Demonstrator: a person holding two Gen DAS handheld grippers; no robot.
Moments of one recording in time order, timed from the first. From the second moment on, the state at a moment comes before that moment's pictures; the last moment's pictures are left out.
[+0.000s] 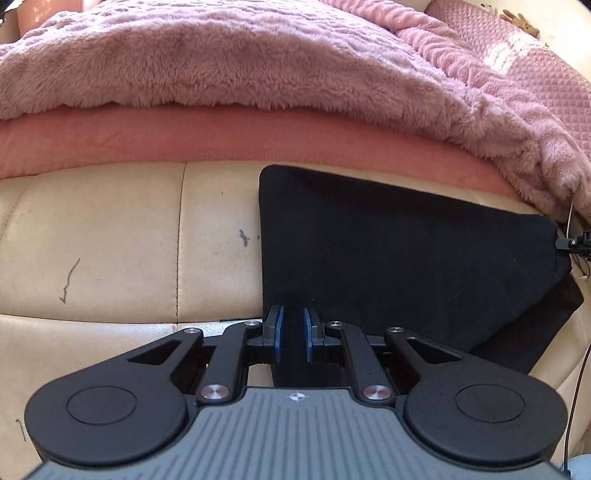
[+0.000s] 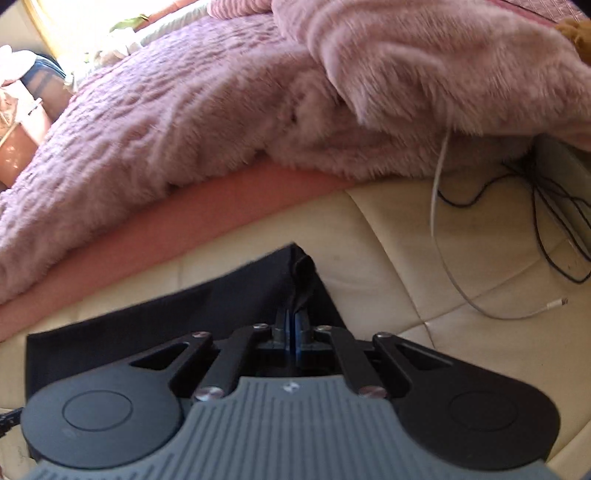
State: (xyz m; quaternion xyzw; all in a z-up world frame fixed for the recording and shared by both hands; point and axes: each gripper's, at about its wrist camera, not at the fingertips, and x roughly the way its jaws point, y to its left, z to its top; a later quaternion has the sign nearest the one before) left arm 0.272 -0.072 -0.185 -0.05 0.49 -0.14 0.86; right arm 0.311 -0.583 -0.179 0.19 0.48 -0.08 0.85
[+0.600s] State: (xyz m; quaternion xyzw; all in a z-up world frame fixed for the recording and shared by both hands) left arm 0.344 -0.071 -0.175 -0.07 0.46 -0.17 0.87; right arm 0.326 -0.536 -0.160 0.08 0.42 -0.06 0.90
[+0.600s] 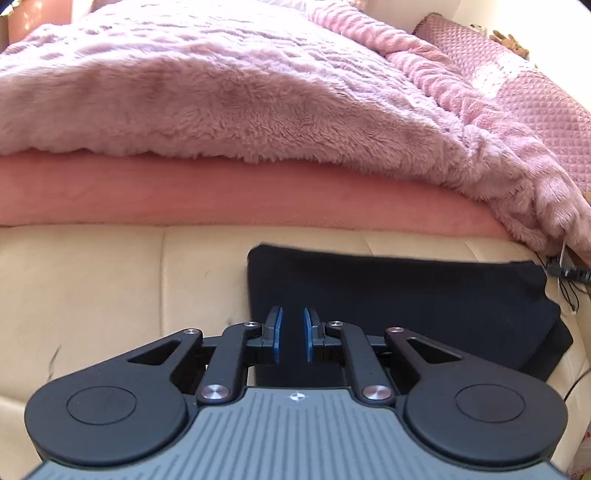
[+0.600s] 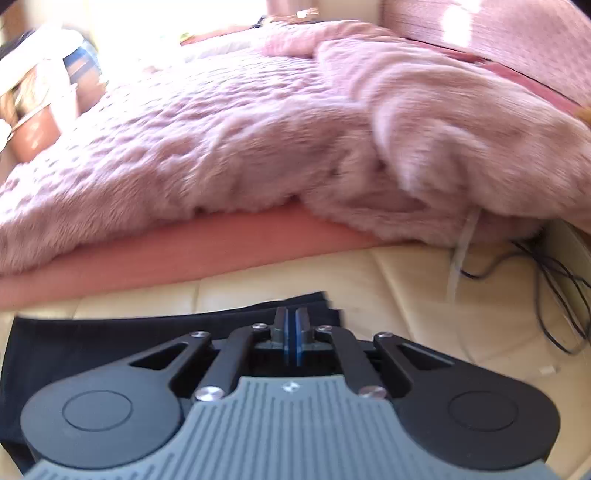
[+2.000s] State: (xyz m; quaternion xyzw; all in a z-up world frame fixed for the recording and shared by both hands) left arm 0.224 -0.065 -0.192 0.00 0.48 -0.18 0.86; right arm 0.208 -0.495 -0.210 0.06 0.41 -0.08 0.91
